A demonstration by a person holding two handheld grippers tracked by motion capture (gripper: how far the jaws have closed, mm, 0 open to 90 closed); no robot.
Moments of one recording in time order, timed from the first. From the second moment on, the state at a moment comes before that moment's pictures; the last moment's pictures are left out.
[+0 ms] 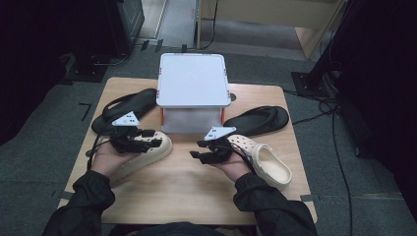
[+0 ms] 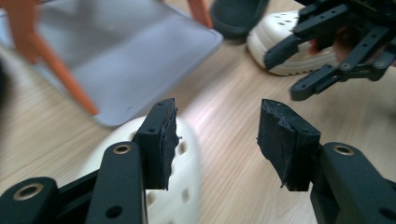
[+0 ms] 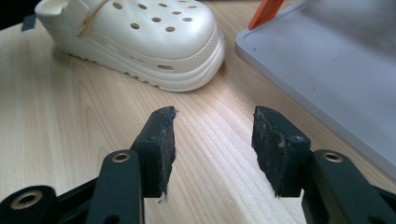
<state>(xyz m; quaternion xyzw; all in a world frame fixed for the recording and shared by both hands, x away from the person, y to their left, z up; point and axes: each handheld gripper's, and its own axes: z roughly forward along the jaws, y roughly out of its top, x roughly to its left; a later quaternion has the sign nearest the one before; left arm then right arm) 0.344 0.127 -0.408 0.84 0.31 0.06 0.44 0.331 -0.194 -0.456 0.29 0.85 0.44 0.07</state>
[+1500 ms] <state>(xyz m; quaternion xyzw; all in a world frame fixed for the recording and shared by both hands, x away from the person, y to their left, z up) 0.368 0.202 -0.461 0.84 0.35 0.02 0.41 0.330 -0.189 -0.463 0.29 0.85 0.44 0.06</state>
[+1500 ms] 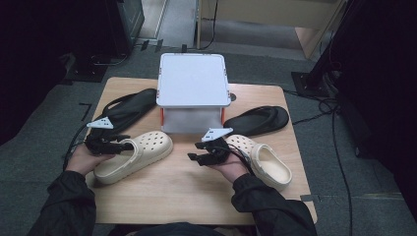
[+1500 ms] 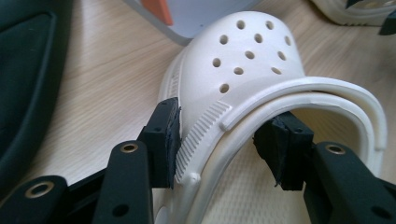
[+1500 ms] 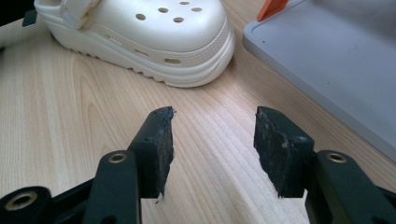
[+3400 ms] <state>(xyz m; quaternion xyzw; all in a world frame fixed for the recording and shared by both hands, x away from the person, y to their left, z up) 0.386 0.134 -0.410 0.84 0.30 0.00 0.45 0.320 -0.108 -0.466 0.31 0.83 0.44 0.13</state>
